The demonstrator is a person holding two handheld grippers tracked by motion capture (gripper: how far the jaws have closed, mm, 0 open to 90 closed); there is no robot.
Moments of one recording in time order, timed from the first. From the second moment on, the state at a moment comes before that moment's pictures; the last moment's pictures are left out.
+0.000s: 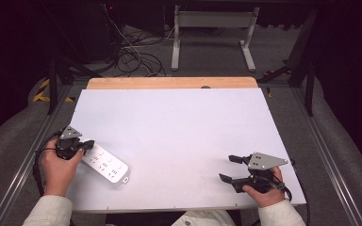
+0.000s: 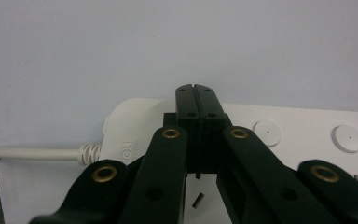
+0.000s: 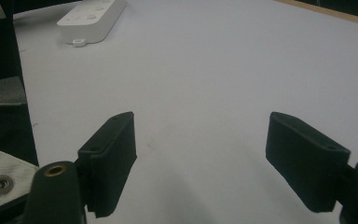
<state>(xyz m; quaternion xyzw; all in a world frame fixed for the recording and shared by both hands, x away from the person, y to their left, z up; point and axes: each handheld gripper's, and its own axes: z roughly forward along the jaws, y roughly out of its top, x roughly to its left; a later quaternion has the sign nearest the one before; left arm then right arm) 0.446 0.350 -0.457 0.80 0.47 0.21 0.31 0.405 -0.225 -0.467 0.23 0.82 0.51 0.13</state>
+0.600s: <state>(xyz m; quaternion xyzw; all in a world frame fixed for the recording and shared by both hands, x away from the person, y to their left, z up) 0.444 0.345 -0.458 0.80 0.48 0.22 0.30 0.404 -0.225 -0.467 0.23 0.82 0.51 0.13</state>
